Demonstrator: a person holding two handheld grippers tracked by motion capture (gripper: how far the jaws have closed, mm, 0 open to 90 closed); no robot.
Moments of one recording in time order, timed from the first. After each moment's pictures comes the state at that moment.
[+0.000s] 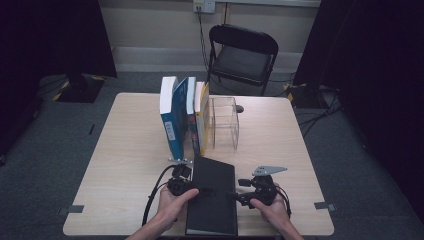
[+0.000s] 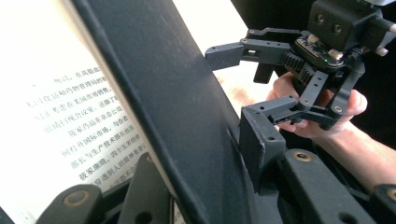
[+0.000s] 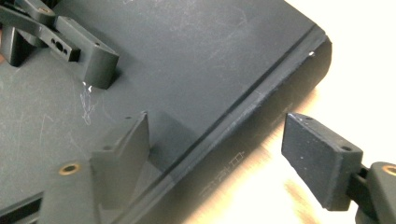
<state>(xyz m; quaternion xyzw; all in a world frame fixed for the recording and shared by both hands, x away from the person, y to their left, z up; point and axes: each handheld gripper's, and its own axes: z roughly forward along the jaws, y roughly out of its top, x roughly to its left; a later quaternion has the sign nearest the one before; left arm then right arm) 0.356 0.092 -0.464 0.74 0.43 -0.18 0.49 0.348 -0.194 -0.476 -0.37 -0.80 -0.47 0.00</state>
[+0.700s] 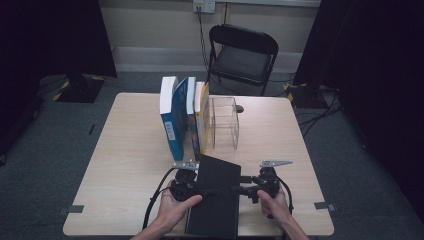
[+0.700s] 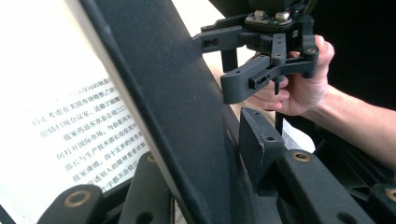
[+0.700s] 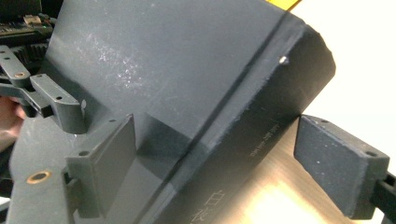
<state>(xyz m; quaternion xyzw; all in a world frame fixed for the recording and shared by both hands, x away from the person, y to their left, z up) 0.336 0.080 -0.438 0.78 0.36 -0.12 0.50 0.370 -0.211 -0.482 -0.39 -0.75 -0.52 0.12</state>
